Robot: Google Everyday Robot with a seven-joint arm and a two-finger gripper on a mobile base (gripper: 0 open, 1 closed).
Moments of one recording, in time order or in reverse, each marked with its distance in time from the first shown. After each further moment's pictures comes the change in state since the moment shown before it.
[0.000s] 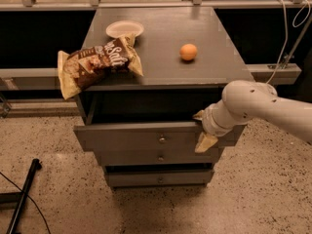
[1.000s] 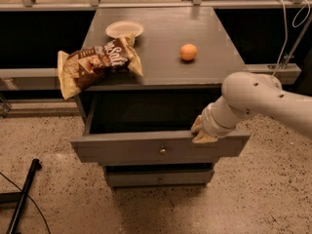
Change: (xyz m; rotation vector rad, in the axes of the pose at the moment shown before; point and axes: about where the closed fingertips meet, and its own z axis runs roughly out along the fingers) arm -0.030 0.033 -0.035 -0.099 0.001 -0.092
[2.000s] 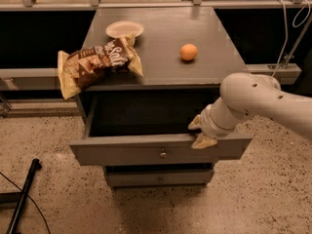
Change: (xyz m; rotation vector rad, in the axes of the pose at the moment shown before) arm -0.002 0.006 -0.004 -0.007 0.007 -0.001
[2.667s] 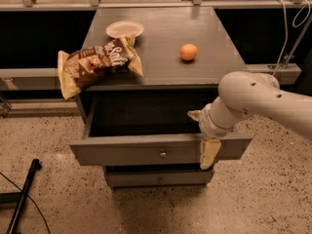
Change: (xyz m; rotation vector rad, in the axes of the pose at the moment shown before) arm -0.002 0.001 -0.004 -0.004 0.009 -0.001
